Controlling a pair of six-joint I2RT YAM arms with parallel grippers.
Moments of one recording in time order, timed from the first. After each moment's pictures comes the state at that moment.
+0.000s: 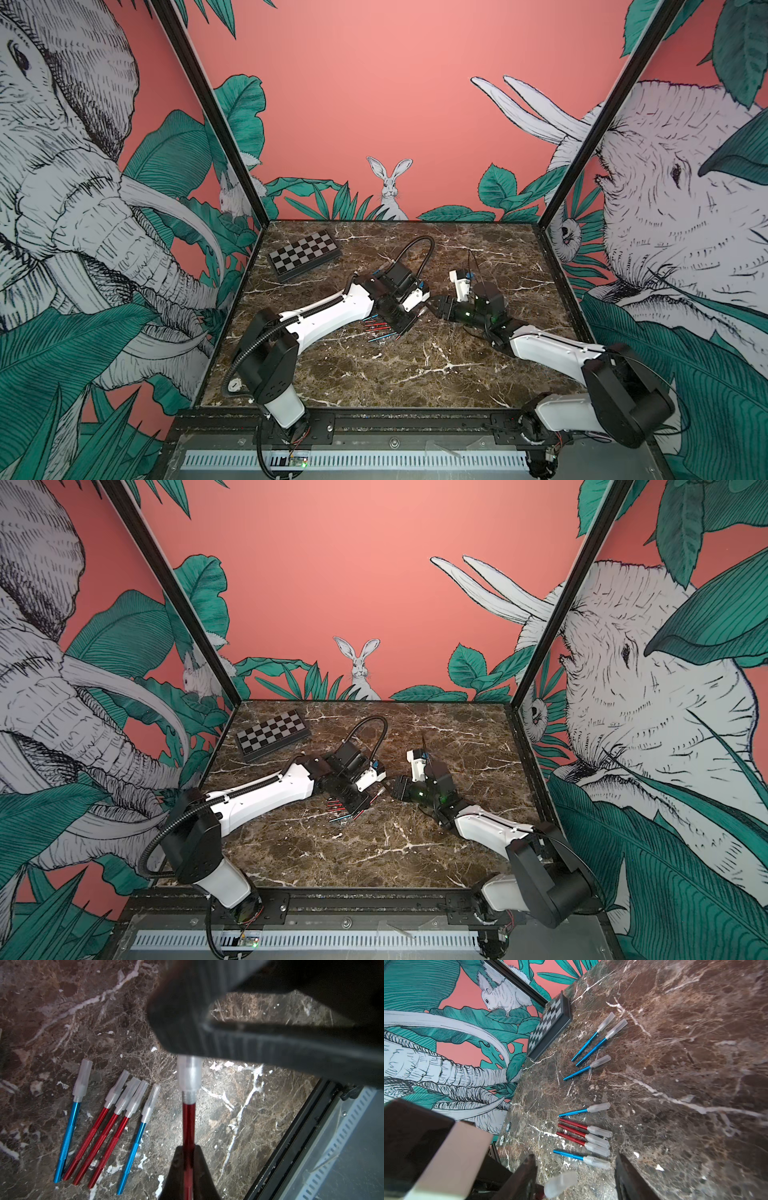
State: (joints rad) left arm -0.84 1.64 1.25 -0.78 0.26 0.01; right arm 0.55 1.36 0.55 0.39 -0.42 0.71
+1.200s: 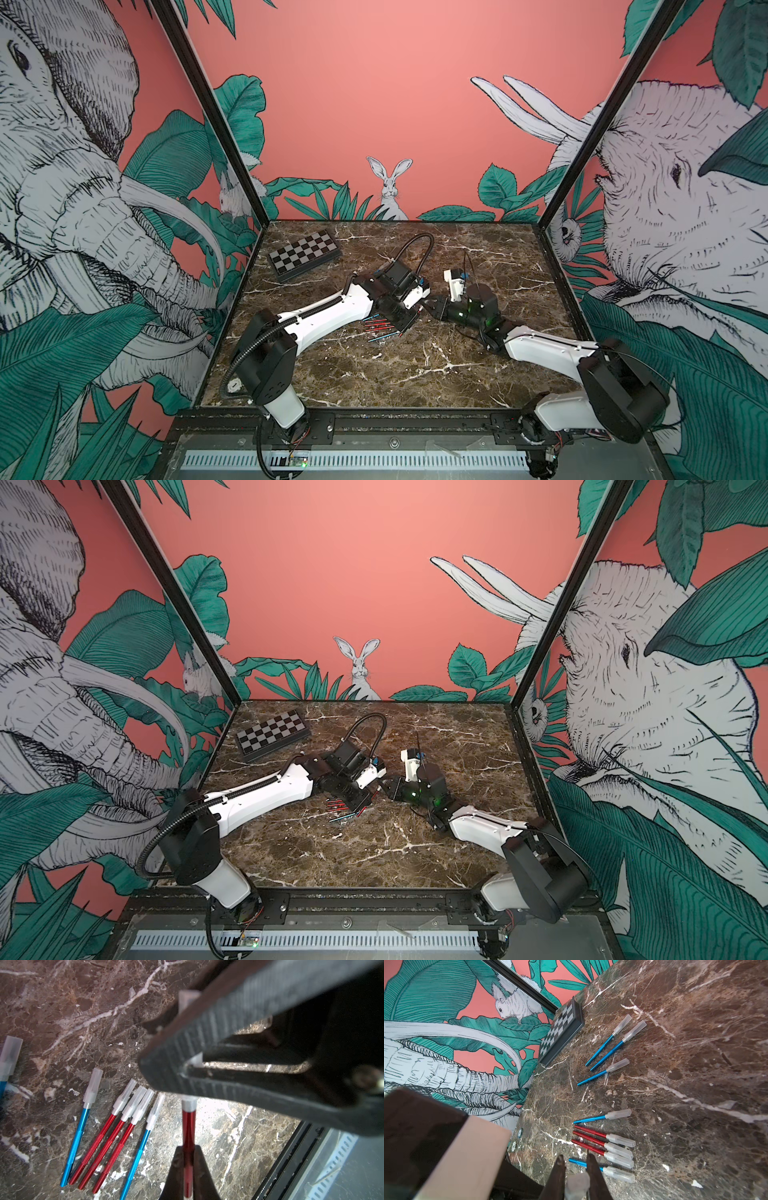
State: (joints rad) left arm -0.84 1.63 1.25 -0.74 0.24 -0.01; right arm 0.60 1.38 0.55 0.47 -0.35 0.79
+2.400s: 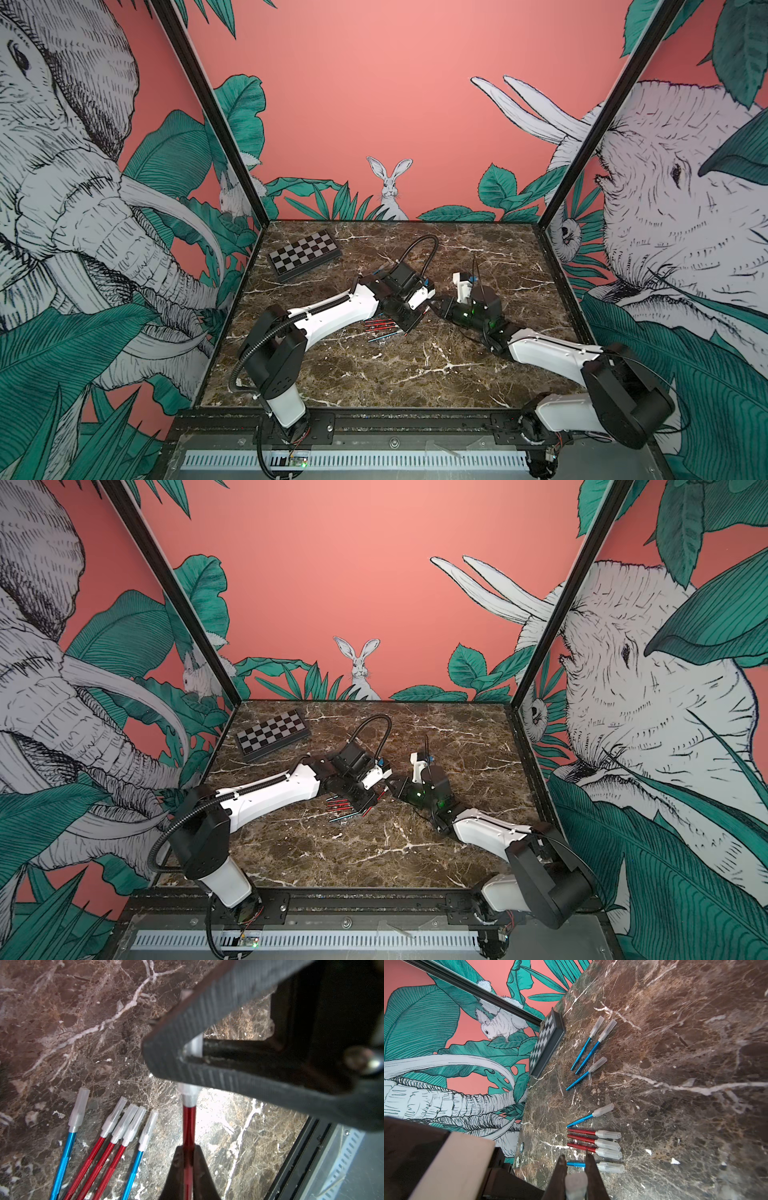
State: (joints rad) left arm -0.85 1.68 1.25 -0.69 0.27 0.00; right arm 0.57 1.35 0.51 0.44 -0.30 0.92
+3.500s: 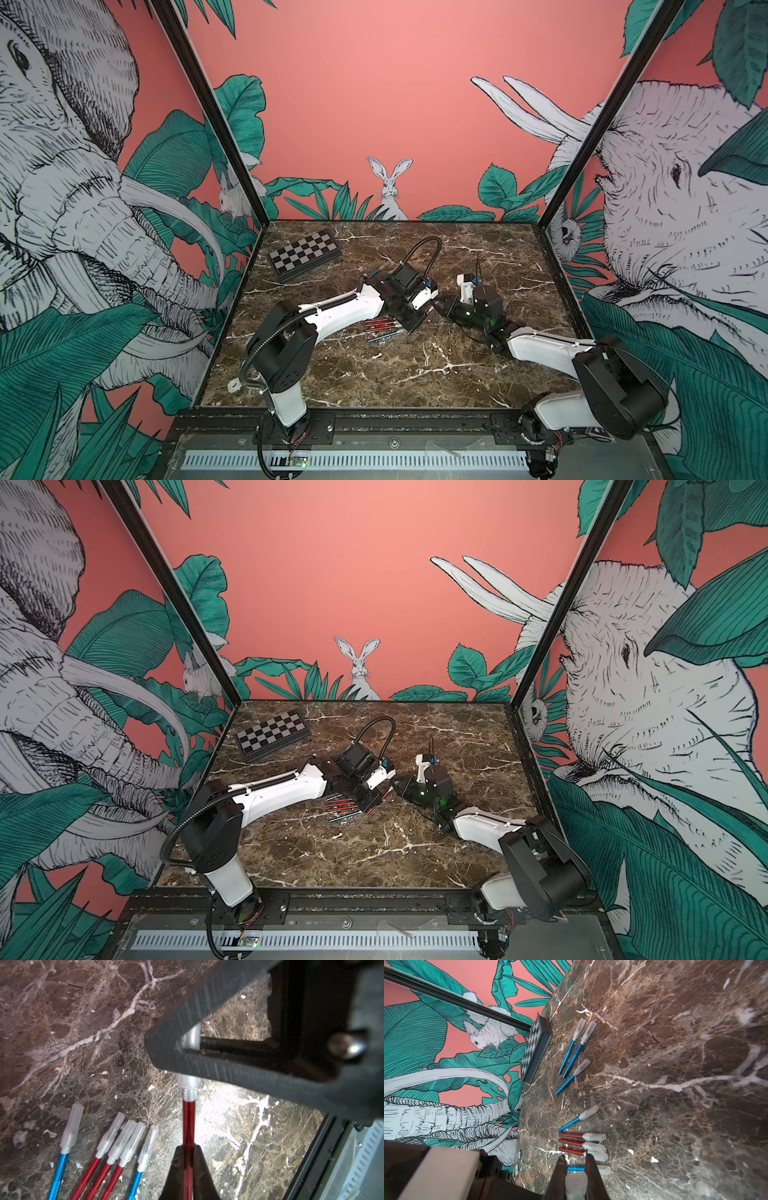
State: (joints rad) left arm -0.85 1.74 1.26 -0.63 0.26 0.01; right arm 0.51 1.40 0.50 0.47 -0.32 0.96
